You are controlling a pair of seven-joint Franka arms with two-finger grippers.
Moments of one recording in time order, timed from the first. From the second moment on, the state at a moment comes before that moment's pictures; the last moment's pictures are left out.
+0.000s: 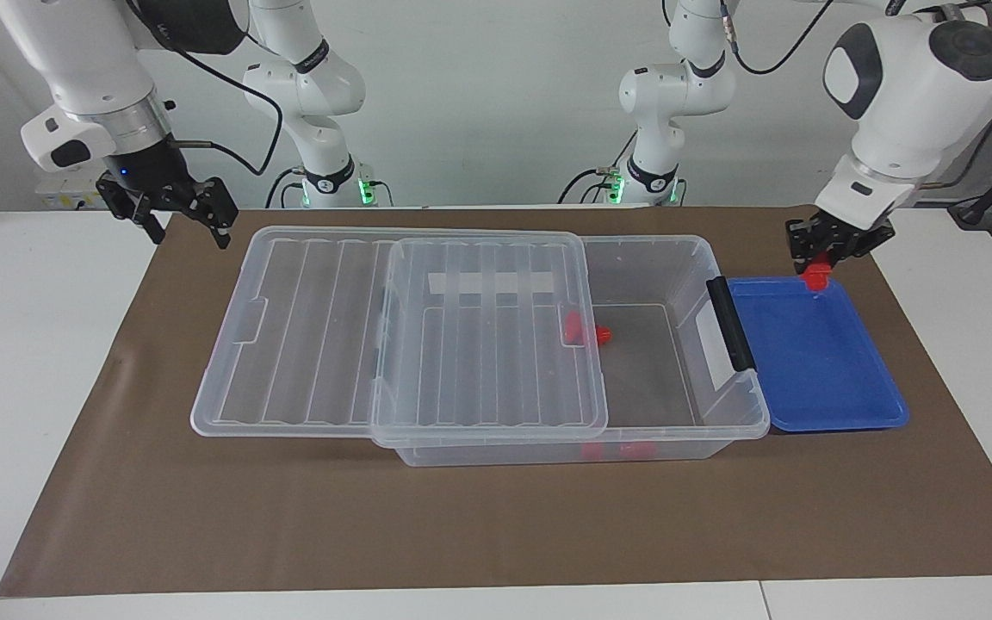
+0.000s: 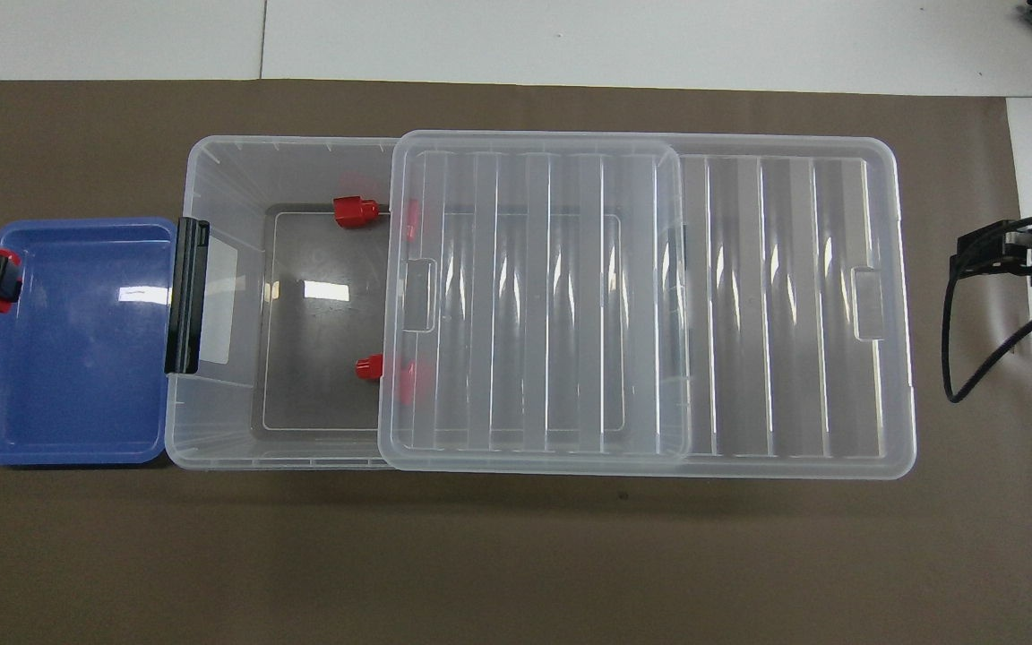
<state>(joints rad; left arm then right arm) 0.07 0.05 -0.01 -1.64 0.09 1.68 0.23 -0.05 0.02 0.01 -1.57 -0.03 1.64 0.09</state>
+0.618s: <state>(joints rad) 0.18 0.05 -0.01 -1.98 0.09 2.10 0.34 -0.11 0.08 0.01 -1.76 -0.03 1.93 0.09</state>
